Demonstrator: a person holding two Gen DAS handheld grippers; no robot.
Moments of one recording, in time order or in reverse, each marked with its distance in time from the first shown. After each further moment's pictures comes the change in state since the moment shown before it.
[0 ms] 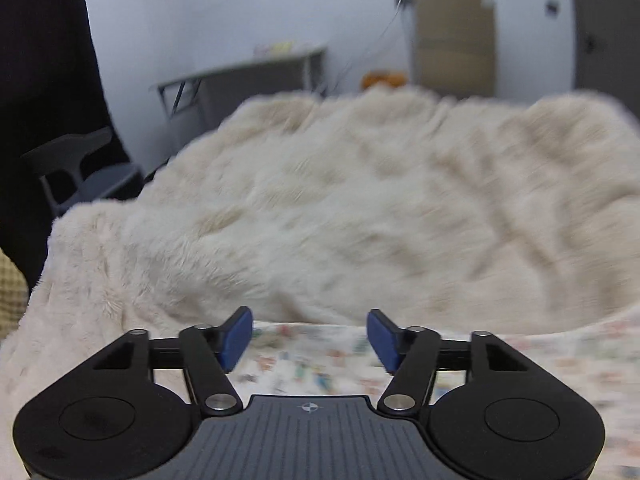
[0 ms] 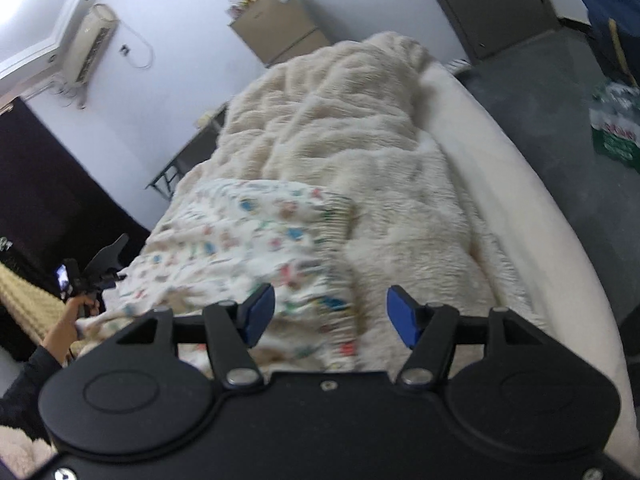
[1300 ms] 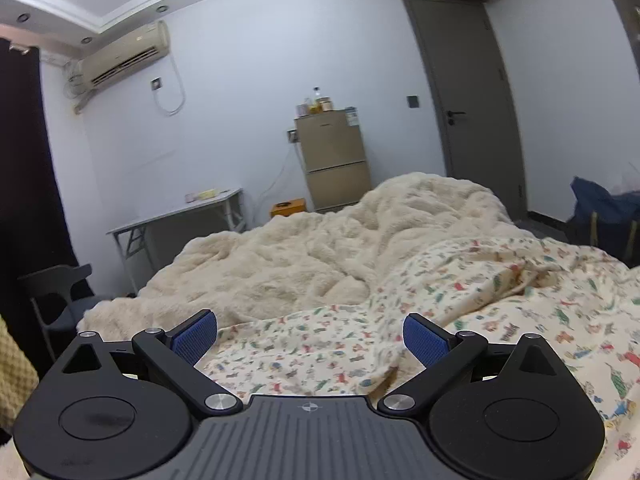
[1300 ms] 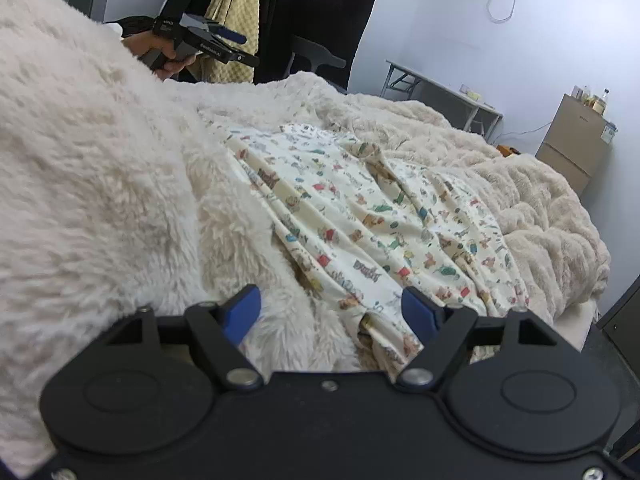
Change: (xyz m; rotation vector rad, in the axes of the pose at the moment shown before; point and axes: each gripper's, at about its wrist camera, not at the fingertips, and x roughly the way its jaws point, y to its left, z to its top) left arm -0.333 -0.025 -0.169 0.226 -0.366 -0.173; right arm -0.135 0.195 -0.125 -1.215 0.158 0.198
